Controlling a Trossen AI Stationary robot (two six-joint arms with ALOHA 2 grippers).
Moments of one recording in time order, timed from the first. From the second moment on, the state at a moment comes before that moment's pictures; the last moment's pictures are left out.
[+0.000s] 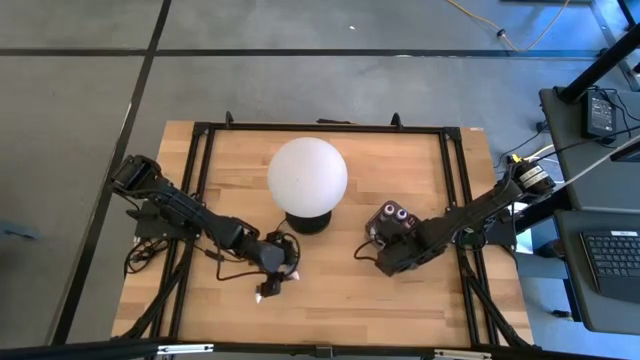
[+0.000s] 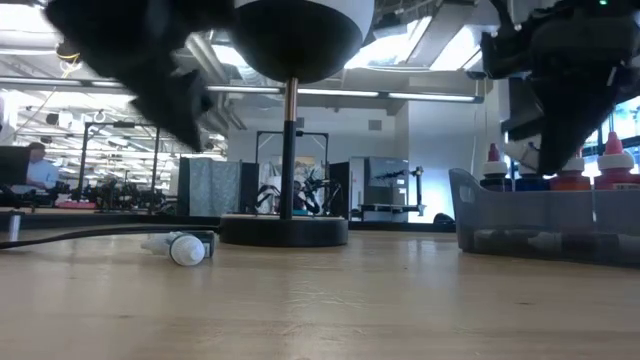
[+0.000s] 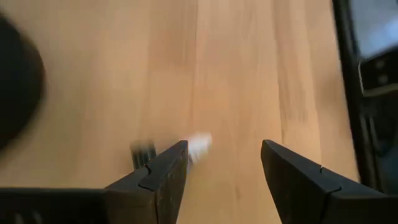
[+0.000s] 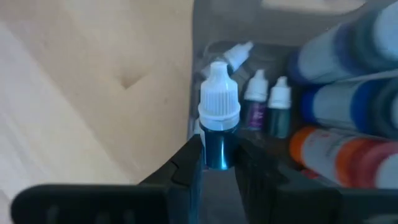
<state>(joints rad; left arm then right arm) -0.44 1.55 0.88 -0.21 -0.09 -0.54 0.49 1.52 1.00 -0.91 0.30 1.12</state>
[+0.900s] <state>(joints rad) -0.54 1.55 0.88 -0.58 0.08 -1.50 0.46 1.52 0.88 -0.81 0.29 1.12</state>
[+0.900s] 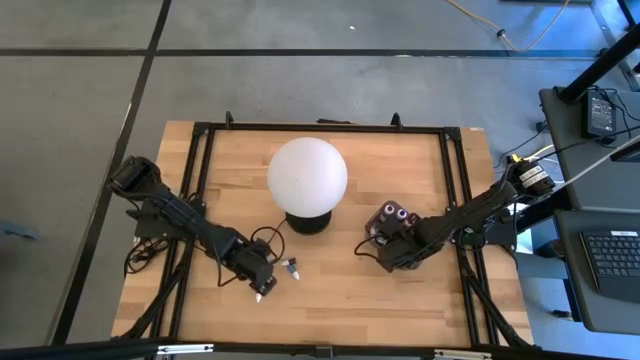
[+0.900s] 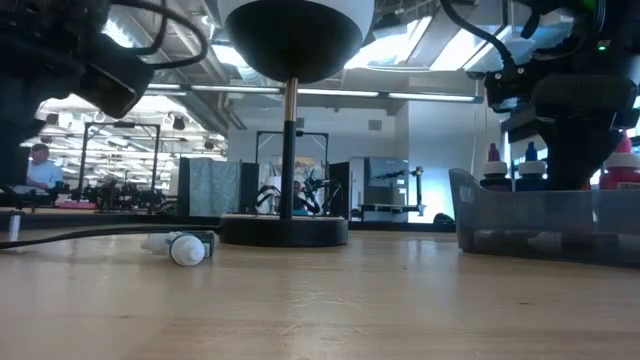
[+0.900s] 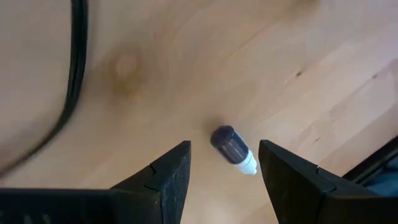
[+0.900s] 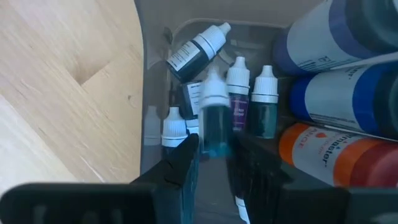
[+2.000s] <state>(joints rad) -0.56 1.68 0.88 -0.48 0.10 -1.69 0.46 1.52 0.88 -0.80 0.29 1.11</state>
